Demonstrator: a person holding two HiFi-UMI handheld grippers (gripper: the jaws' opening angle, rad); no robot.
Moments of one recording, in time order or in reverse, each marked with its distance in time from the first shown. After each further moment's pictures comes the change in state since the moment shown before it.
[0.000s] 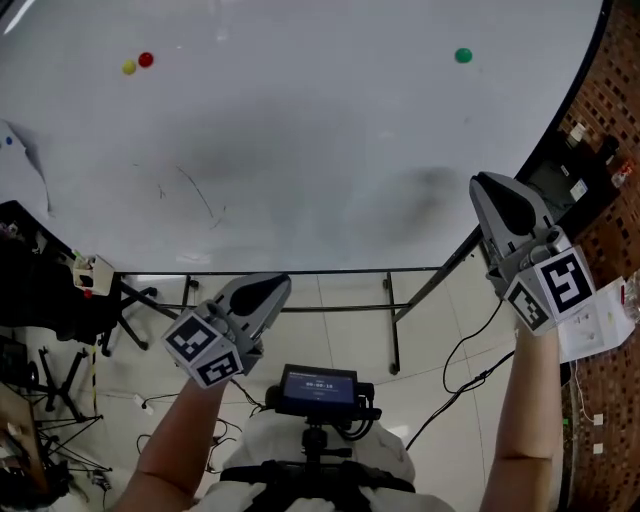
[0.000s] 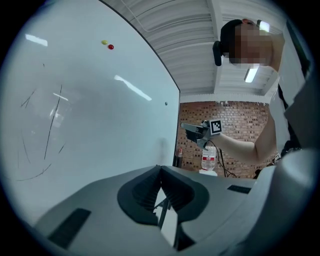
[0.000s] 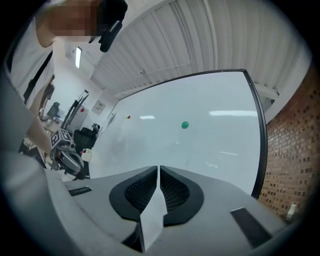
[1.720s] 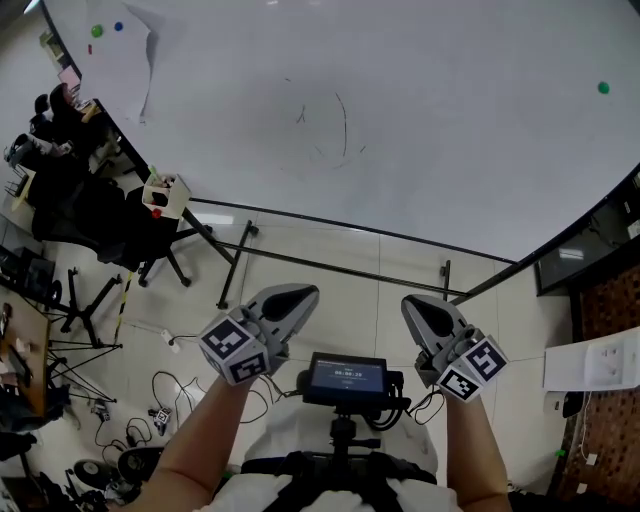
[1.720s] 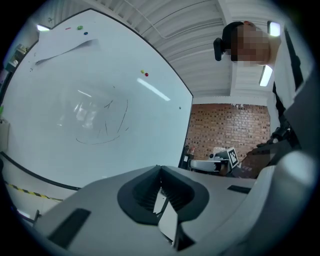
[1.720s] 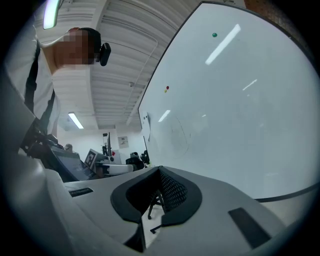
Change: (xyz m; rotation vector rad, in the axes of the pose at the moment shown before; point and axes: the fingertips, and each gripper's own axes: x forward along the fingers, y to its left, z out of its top) left arm -0.212 0.019 -0.080 -0.125 0.007 0.182; right arm 0.014 0.368 -0.092 0.646 0.015 0.436
